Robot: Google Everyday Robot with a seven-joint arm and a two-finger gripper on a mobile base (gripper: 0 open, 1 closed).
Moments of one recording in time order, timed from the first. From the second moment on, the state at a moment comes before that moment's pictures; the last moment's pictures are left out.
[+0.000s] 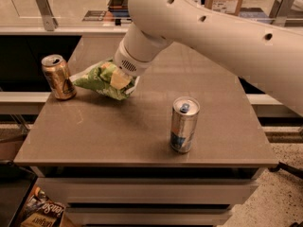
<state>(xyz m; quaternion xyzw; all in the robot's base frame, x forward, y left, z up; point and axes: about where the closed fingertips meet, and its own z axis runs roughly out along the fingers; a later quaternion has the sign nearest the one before) 0.584 0.085 0.875 -0.56 0.77 0.09 0.27</state>
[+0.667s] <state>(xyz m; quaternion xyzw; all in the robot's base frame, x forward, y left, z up) 0.582 0.087 0.875 -0.57 0.77 0.09 0.27</state>
